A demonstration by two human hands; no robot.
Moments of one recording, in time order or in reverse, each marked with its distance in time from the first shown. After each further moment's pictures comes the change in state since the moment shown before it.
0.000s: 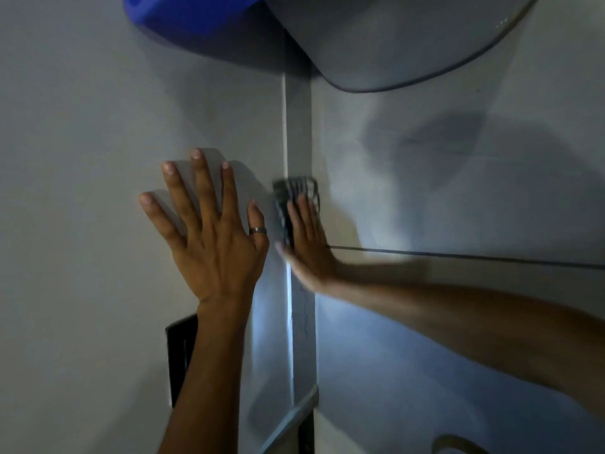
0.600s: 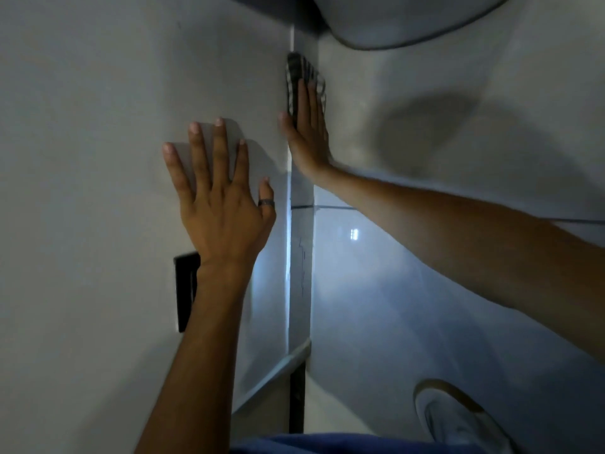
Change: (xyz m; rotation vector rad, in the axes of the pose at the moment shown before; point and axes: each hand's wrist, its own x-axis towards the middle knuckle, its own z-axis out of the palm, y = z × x) left_hand -0.030 -0.012 -0.017 0.012 -0.104 0.115; right_hand 0.093 -0.033 -0.048 0.134 0.215 0.139
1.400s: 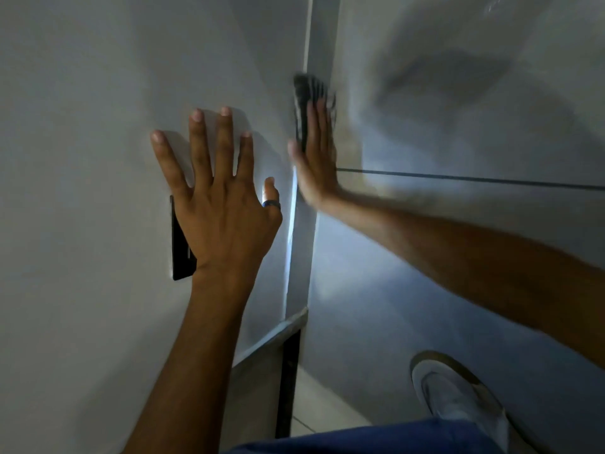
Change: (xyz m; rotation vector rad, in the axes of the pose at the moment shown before) left_hand -0.065 -0.002 0.000 0.059 -0.033 -0.015; right_hand -0.105 0.042 0.032 -0.031 0.019 -0.042
